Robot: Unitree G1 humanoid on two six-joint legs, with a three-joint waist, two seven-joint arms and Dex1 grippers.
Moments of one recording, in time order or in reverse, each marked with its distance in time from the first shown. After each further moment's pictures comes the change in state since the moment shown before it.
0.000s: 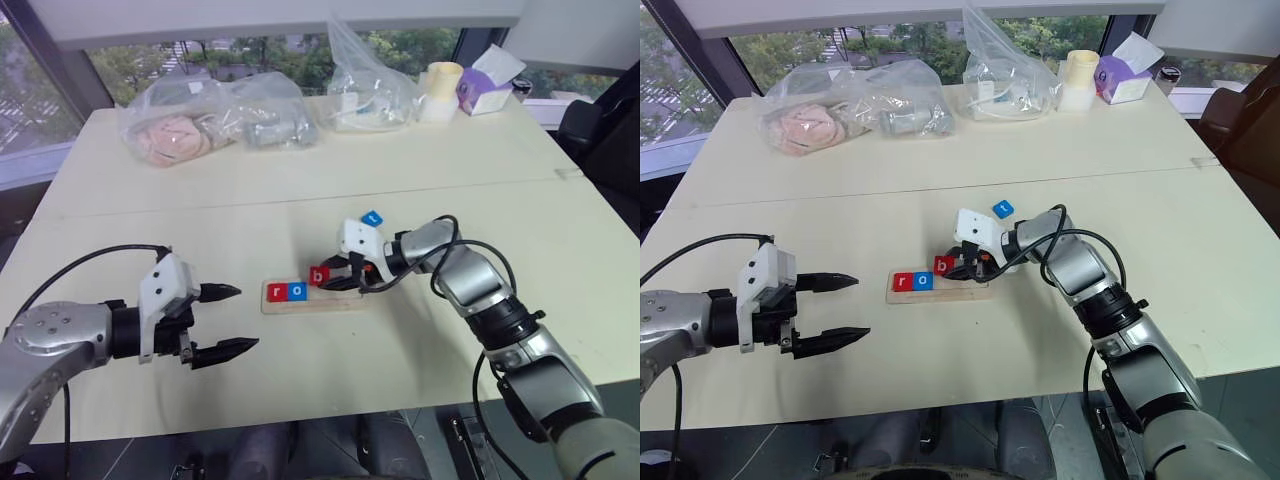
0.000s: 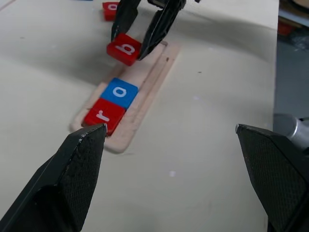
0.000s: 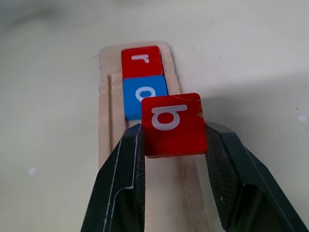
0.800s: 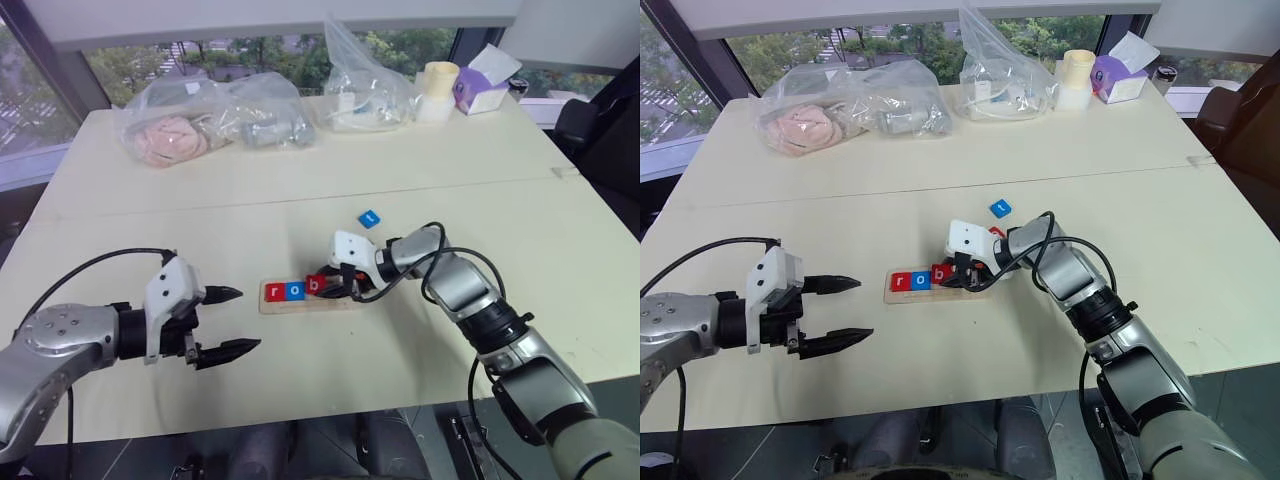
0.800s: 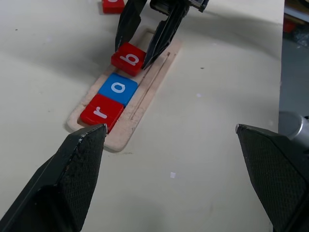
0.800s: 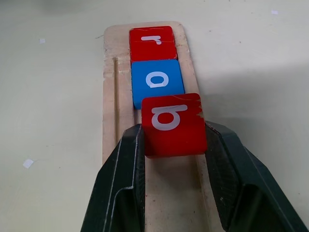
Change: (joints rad) left arm -0.005 -0.003 -0.043 0.014 0.025 -0.022 0.011; right arm 0.011 0.017 0.041 0.021 -0.048 -0.051 -0.008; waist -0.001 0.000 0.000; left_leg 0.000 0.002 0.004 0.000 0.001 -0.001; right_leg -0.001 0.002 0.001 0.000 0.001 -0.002
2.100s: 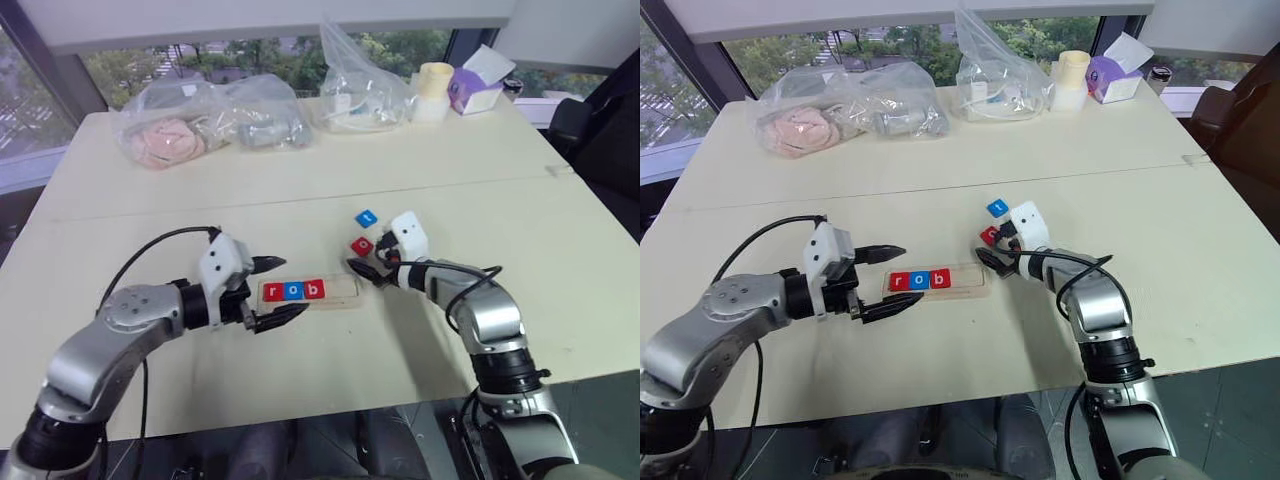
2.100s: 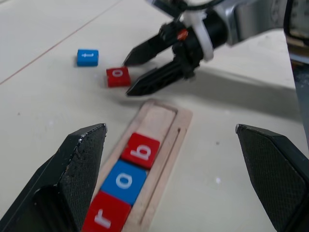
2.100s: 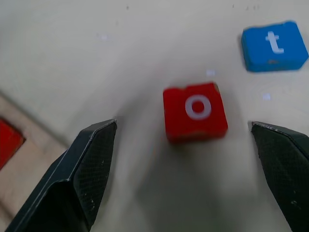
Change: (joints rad) left arm -0.256 -0.263 -0.253 0.078 0.110 -0.044 0.175; right arm 0.264 0.160 -0.389 -0.215 0.099 0.372 -0.644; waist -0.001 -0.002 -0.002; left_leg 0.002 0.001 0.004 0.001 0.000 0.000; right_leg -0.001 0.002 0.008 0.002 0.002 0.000
